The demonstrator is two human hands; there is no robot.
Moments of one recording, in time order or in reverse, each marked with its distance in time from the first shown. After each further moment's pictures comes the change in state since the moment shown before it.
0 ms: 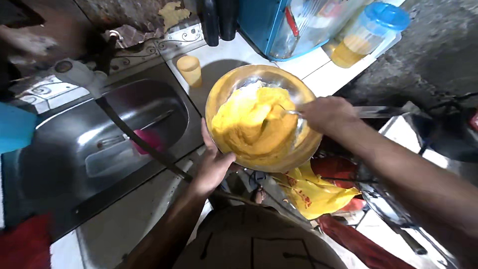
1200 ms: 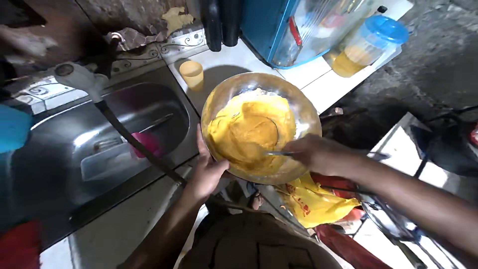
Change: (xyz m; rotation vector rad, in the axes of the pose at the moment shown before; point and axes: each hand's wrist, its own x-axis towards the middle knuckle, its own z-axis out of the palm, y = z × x) left_hand 0.007 0.001 -0.020 0.056 0.020 0.026; right_hand -0.019 -0.005 0.017 0.371 -0.141 -0.318
